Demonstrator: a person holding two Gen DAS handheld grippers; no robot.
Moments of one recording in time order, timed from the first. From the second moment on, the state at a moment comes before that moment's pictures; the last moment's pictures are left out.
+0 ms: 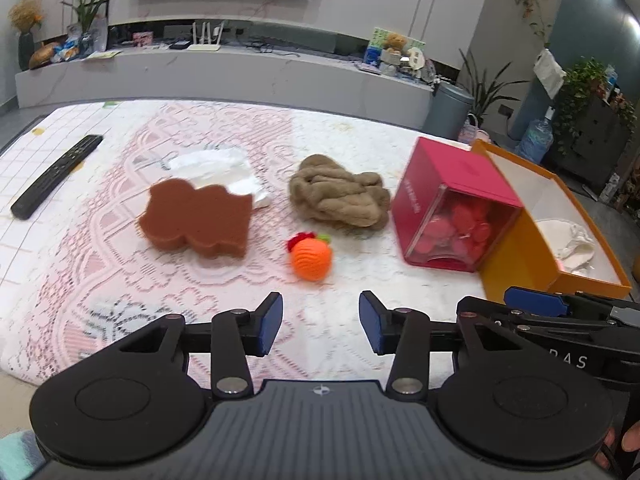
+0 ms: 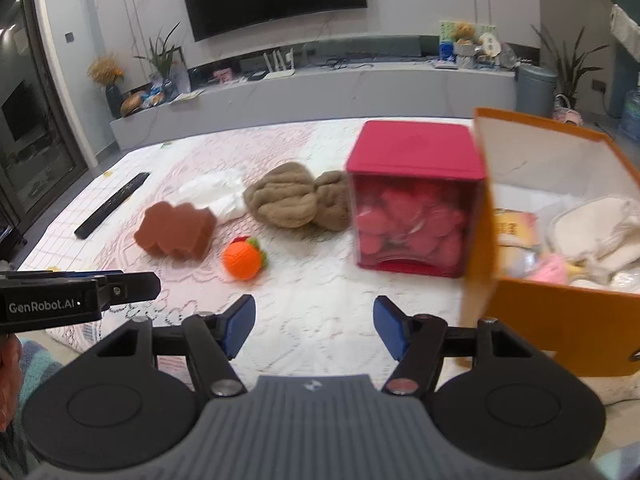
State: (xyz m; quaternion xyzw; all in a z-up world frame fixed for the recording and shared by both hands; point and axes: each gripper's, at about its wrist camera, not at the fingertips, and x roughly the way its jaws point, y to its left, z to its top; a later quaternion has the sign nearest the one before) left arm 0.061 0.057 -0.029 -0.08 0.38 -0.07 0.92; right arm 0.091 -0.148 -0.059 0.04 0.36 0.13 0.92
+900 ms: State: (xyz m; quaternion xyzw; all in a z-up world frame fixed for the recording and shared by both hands) left arm 0.142 0.104 -0.054 -0.06 0.38 -0.03 0.92; right arm 0.193 -0.045 -0.102 -0.06 0.37 0.22 0.90
